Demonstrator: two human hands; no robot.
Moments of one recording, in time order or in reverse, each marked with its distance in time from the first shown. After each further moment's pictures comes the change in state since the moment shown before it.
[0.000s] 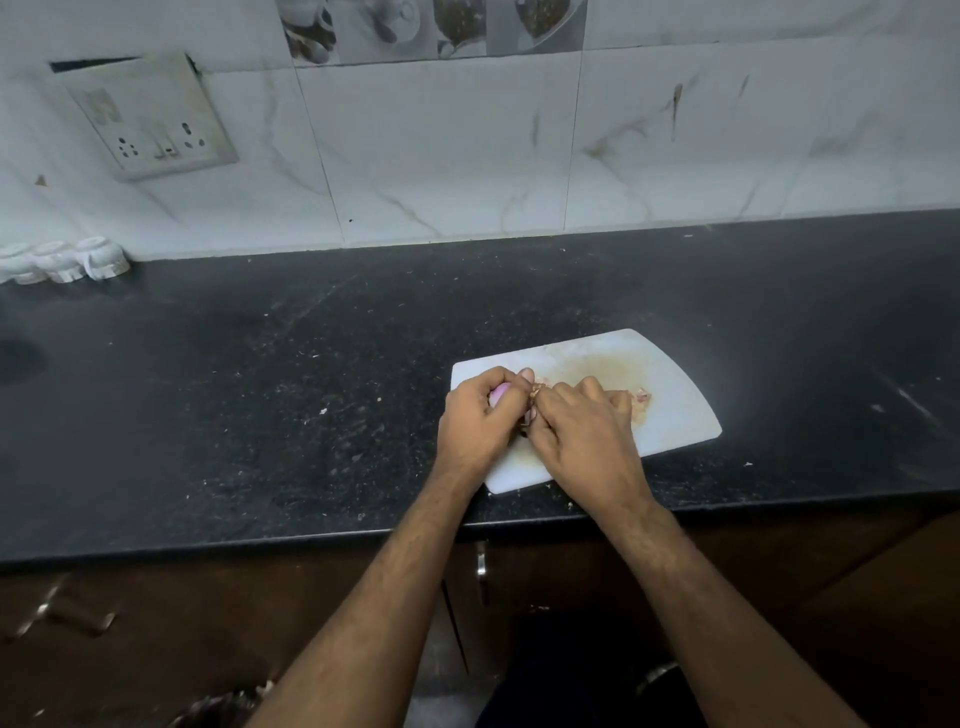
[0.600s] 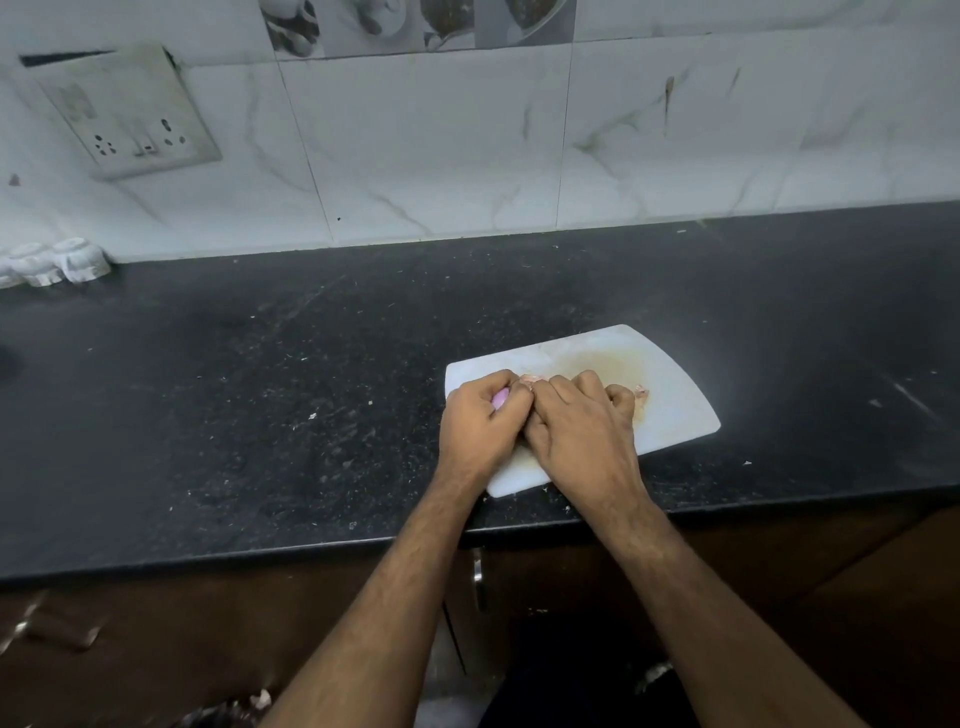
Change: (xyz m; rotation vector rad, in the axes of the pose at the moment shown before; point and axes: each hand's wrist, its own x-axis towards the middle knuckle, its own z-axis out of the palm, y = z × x) left_hand -0.004 0.007 0.007 0.054 -0.002 0.069; right_hand 0.008 0.001 0.004 -0.113 0.041 0.089
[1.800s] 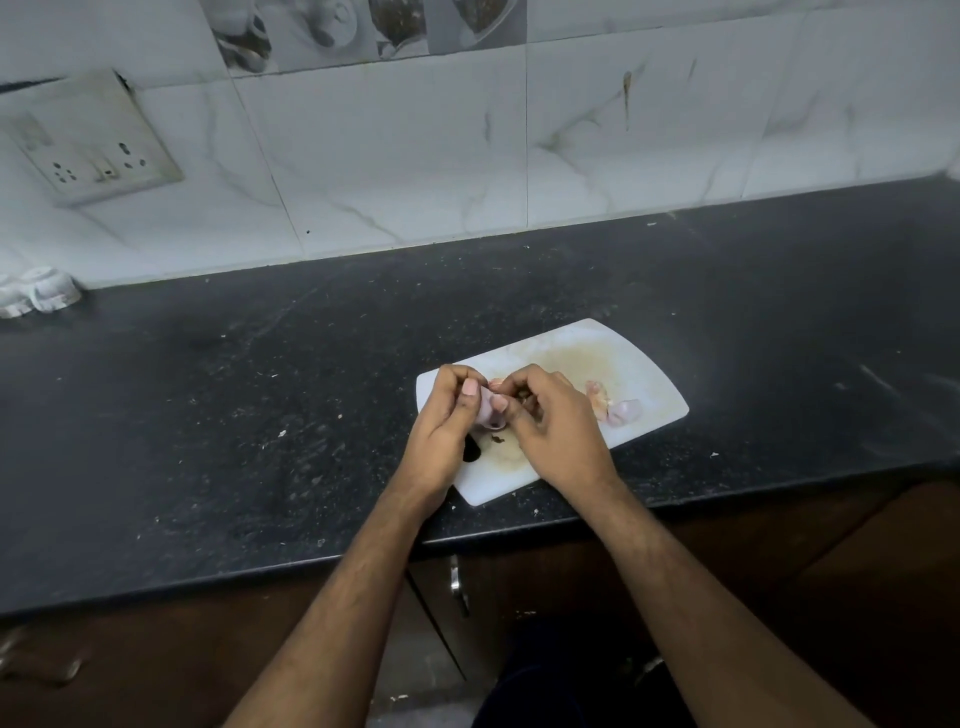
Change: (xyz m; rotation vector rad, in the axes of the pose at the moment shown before) left_hand -0.002 -0.008 -0.009 -0.247 -0.173 -0.002; right_hand 0.005 0.016 -0.001 0.806 -0.071 0.115
